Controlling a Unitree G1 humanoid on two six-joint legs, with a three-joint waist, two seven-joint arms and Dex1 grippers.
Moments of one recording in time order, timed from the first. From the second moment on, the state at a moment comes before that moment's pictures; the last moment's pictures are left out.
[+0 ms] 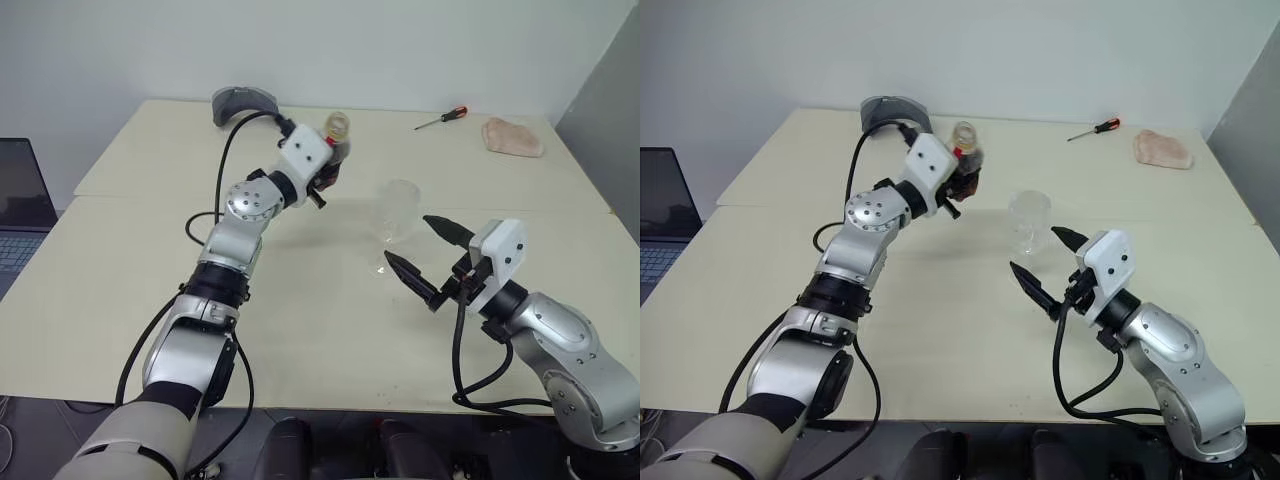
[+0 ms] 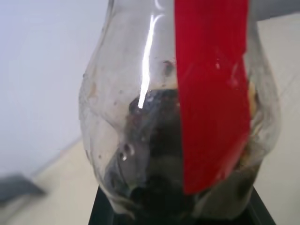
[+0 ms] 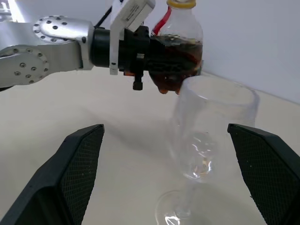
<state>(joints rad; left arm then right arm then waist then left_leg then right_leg) -0.99 0.33 -0.19 0.62 0.10 -0.14 -0.53 -0.13 -0.44 -0.02 -0.72 0.43 0.55 0.39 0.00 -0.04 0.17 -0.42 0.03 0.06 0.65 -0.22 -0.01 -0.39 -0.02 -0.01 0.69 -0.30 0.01</state>
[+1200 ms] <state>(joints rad) -1.34 0.39 -0.50 1.15 0.72 -0.73 -0.04 -0.14 -0.28 0.06 -0.65 0.24 0.47 0.28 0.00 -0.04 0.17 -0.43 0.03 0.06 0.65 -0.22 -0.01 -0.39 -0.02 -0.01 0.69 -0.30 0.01</state>
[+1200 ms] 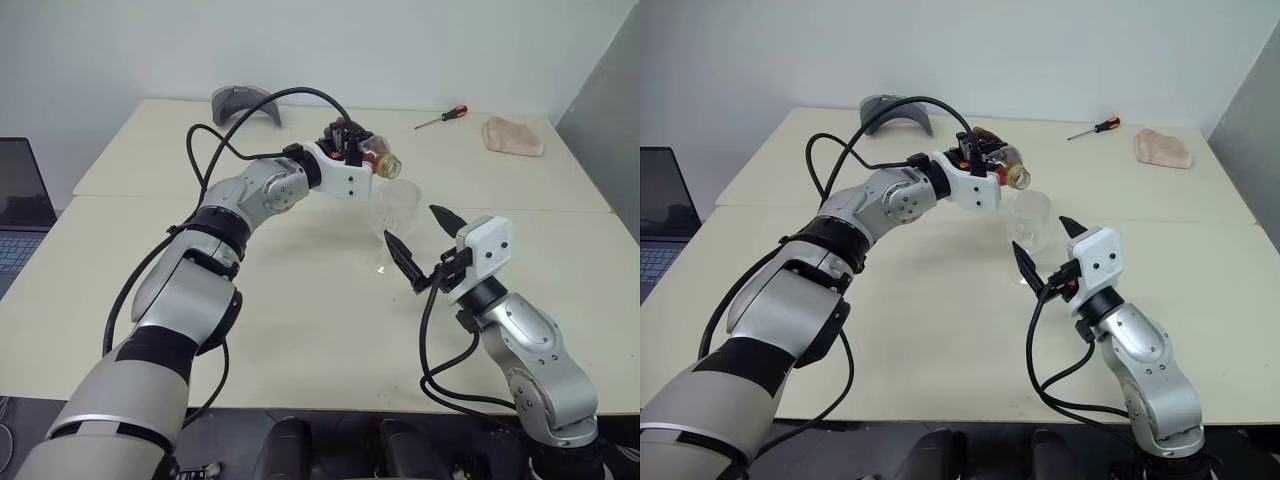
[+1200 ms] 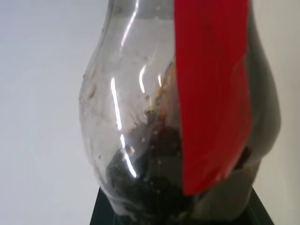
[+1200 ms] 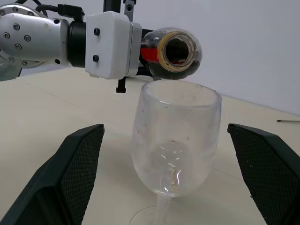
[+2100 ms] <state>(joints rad) -1.39 0.39 -0.58 1.19 0.84 -0.73 0.16 -0.14 -0.26 0.08 -0.63 0.21 0.47 0.28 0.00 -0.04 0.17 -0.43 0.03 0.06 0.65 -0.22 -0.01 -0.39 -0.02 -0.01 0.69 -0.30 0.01</state>
